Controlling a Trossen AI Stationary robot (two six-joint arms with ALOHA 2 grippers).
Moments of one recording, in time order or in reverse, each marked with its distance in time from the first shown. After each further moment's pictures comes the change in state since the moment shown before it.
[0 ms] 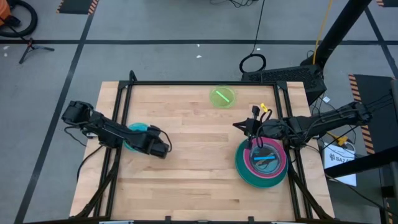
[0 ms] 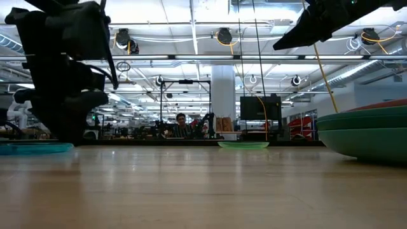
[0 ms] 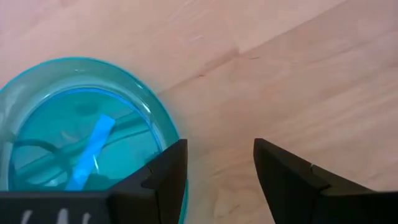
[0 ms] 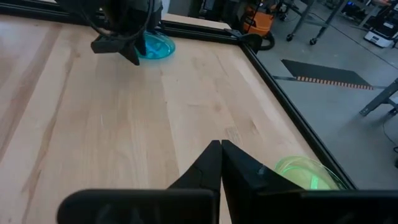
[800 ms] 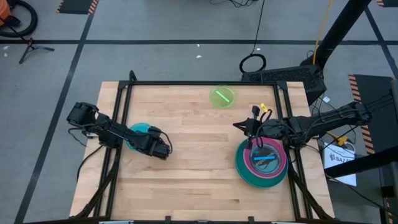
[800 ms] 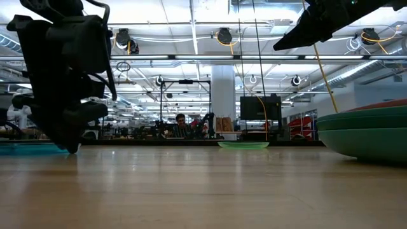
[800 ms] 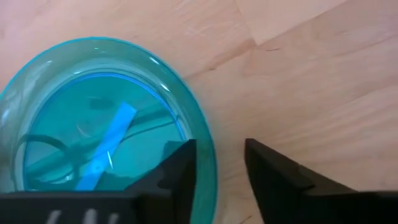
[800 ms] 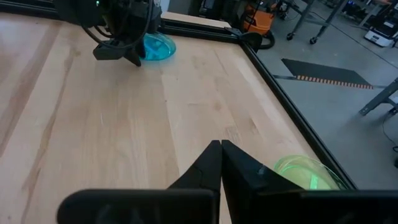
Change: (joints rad) left arm 0.000 0.086 0.002 -0.009 -0.005 -0.036; right arm 0.000 0.000 0.001 -0.006 0.000 0.000
